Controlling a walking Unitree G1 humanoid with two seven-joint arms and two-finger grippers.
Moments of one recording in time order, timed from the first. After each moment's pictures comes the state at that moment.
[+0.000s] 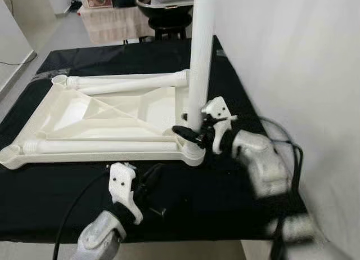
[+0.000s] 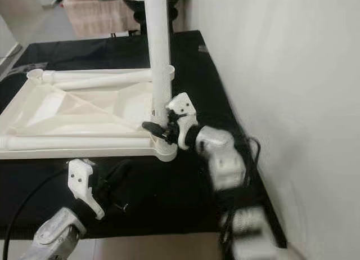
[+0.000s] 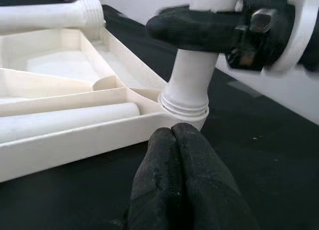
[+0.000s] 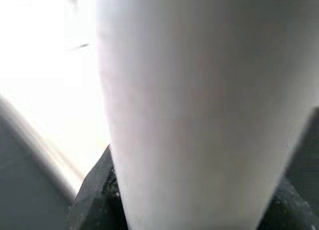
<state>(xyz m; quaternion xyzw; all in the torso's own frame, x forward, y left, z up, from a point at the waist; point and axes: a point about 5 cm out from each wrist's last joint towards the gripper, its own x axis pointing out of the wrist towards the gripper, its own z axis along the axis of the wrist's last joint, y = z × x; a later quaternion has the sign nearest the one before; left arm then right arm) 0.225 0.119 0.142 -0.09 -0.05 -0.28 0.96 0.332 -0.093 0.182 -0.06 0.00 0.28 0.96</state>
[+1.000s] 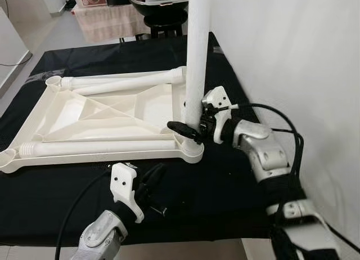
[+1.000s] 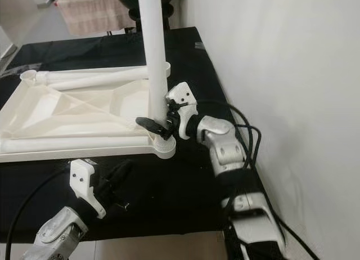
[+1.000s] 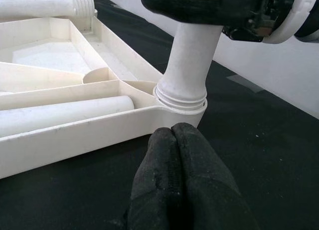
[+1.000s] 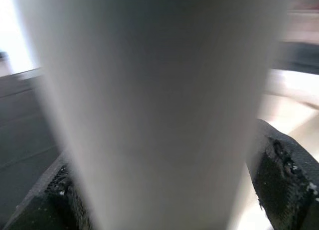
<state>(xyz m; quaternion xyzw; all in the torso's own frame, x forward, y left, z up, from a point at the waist) 0.227 0.118 0.139 -0.09 -0.05 -0.28 0.96 0.363 -0.107 0.219 -0.08 -0.01 0.50 0.86</state>
